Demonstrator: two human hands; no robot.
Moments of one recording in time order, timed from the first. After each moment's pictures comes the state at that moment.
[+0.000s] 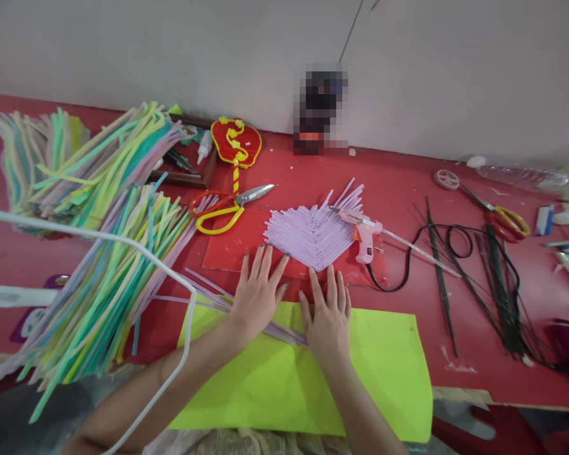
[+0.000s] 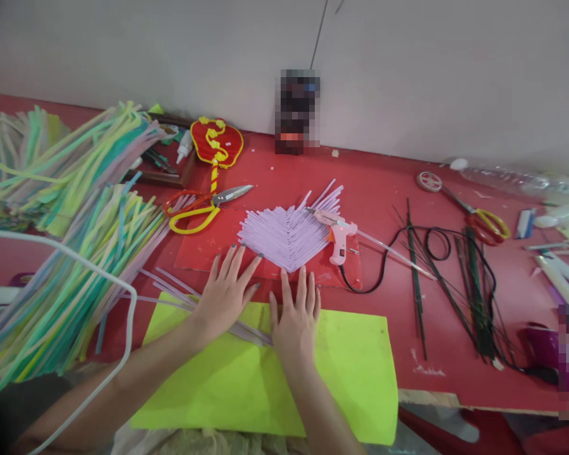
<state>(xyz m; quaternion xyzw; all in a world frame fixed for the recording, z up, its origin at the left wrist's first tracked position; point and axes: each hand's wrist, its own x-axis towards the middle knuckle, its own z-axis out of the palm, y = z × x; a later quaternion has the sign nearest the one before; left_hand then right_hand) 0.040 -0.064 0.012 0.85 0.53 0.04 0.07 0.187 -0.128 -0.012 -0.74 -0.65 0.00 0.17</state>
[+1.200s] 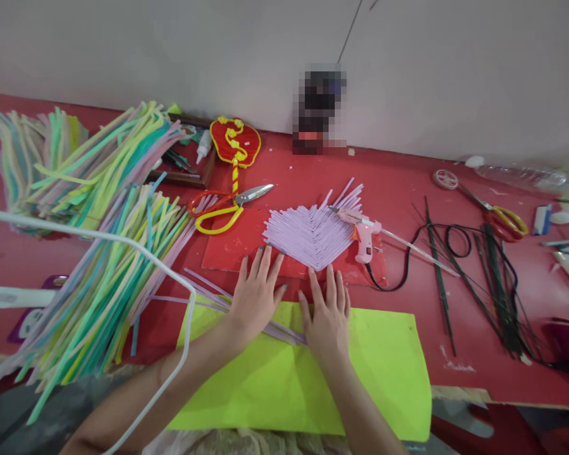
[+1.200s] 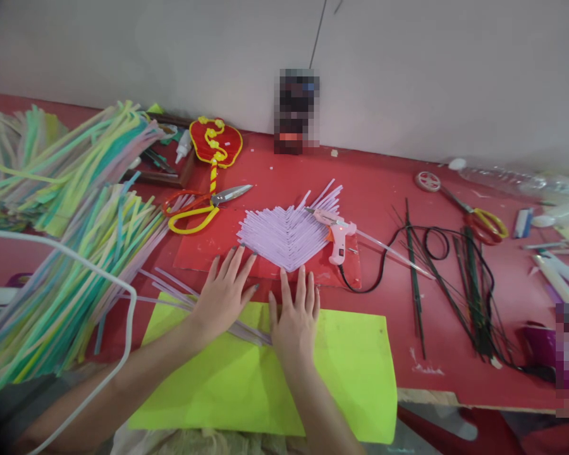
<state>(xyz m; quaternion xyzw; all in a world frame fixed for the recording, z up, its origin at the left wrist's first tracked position) 0.041 -0.064 0.016 0.85 0.53 0.01 0.07 0.188 -0.128 -0.015 -0.74 -0.65 0.00 0.18</state>
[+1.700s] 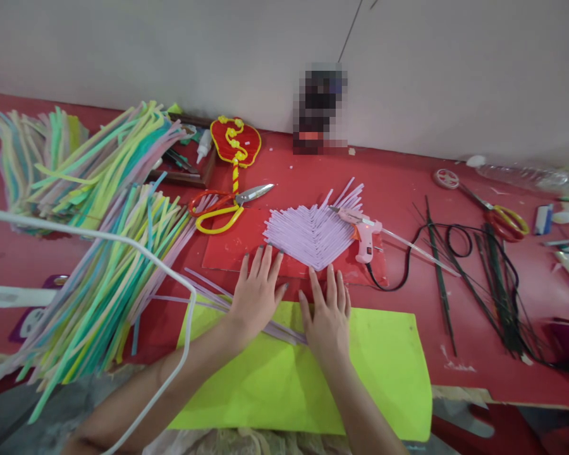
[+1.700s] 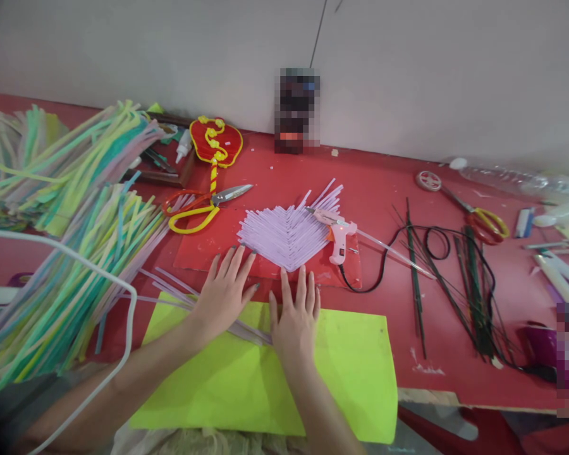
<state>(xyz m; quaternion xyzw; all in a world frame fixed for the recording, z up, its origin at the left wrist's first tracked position) 0.040 -0.062 0.015 0.84 0.53 0.02 0.07 0.187 -0.127 -0.012 -0.74 -0.65 -0.01 0.18</state>
